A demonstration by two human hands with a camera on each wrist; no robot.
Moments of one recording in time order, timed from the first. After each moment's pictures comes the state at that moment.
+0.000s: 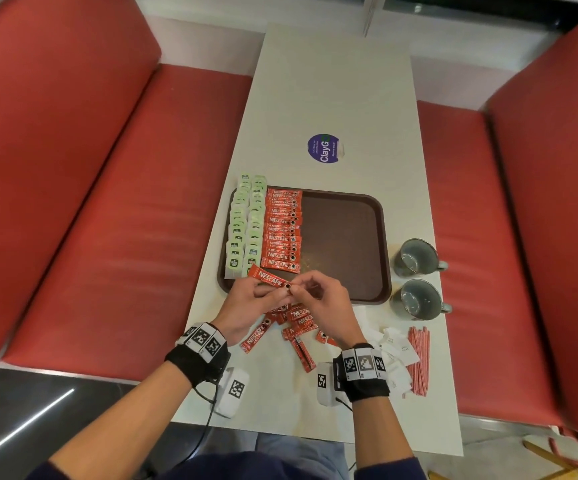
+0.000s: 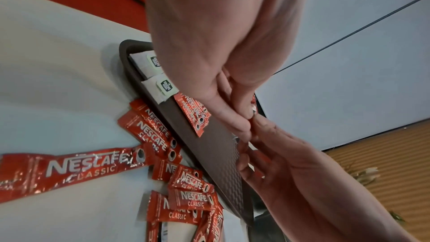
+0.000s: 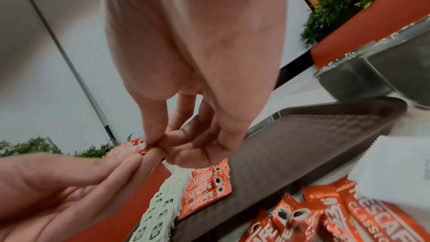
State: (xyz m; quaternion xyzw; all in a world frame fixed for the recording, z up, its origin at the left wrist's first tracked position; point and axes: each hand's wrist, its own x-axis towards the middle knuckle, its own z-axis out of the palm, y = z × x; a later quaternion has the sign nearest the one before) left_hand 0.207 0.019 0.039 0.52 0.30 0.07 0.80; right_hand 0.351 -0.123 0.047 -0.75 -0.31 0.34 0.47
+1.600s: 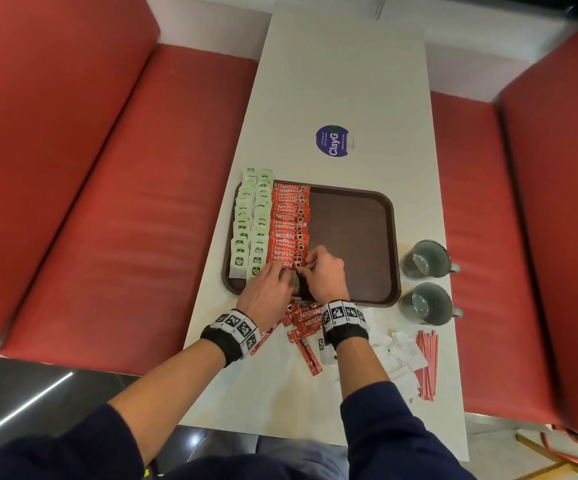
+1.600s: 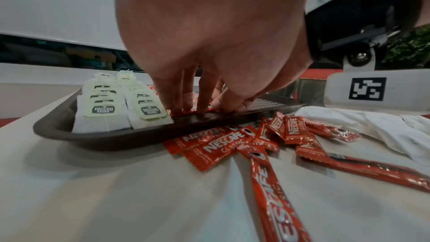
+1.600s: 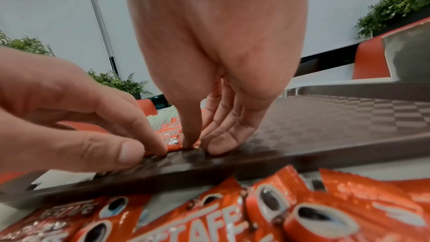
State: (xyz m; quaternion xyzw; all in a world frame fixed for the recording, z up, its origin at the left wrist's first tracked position) left_hand 0.242 0.035 -0.019 0.97 0.20 -0.02 0.13; right_hand 0.396 -0.046 -0.027 -0.89 -0.25 0.27 0.27
